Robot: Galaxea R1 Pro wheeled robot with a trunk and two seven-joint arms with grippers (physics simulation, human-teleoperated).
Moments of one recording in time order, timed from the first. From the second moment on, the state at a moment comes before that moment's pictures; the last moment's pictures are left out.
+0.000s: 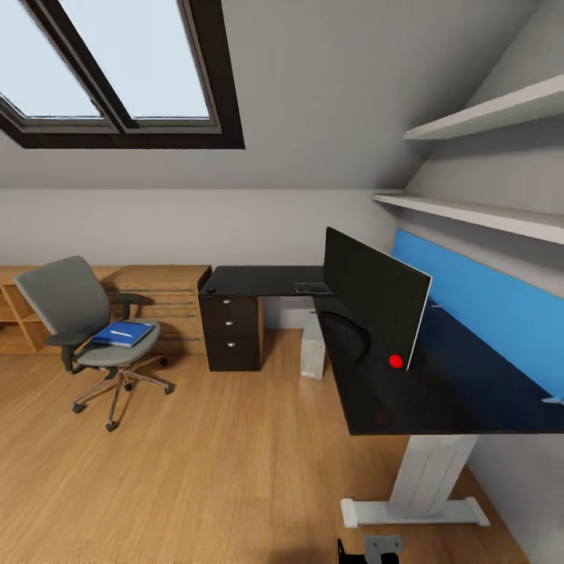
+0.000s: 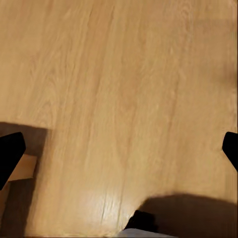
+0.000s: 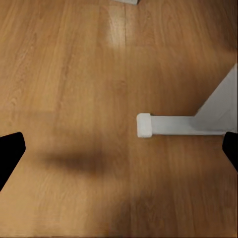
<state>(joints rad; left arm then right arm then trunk) -0.13 -0.04 -0.54 -0.37 0.45 -0.22 0.53 -0.42 0.10 0.06 0.02 0.04 -0.58 -0.15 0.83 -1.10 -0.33</state>
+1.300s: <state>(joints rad) -0.13 -0.03 -0.51 -0.39 0.55 -0.17 0.39 -0.42 0.06 0.06 0.02 0.04 -0.58 -0.15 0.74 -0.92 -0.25</state>
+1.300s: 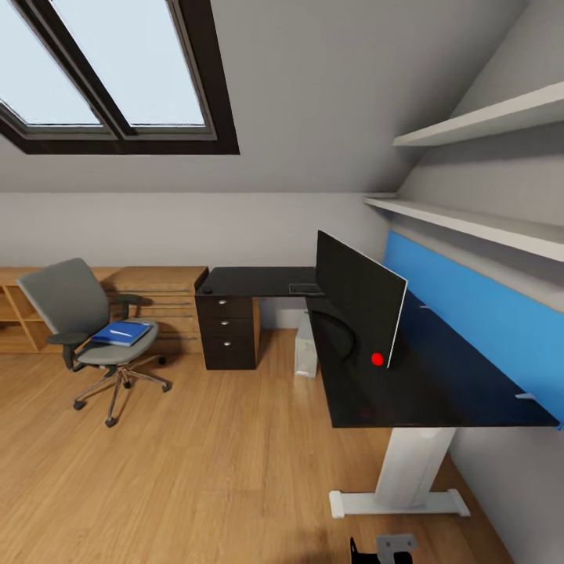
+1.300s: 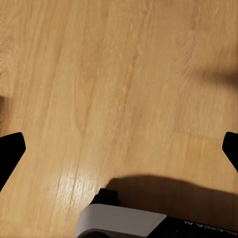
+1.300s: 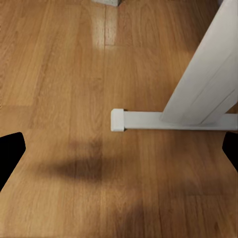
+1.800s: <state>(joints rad) -0.13 -0.04 -0.51 -0.39 0.55 -0.18 0.39 -0.42 0.06 0.06 0.02 0.04 -0.58 -0.15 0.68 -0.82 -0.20</state>
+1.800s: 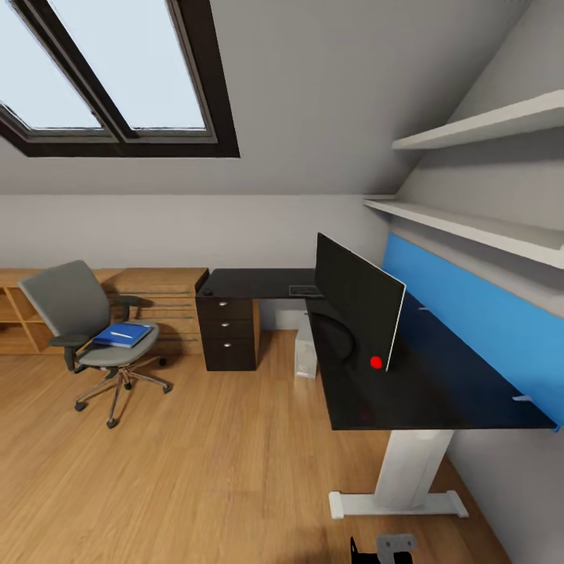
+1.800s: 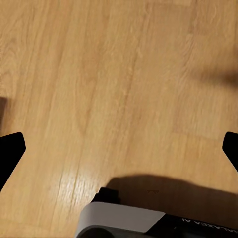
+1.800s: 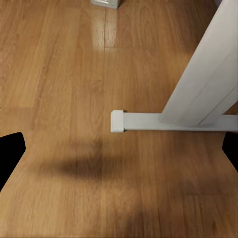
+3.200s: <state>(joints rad) -0.13 -0.03 -0.51 -0.39 0.55 -0.19 0.38 -0.80 -0.15 -0.06 -0.33 -0.20 -0.27 -0.22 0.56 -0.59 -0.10</state>
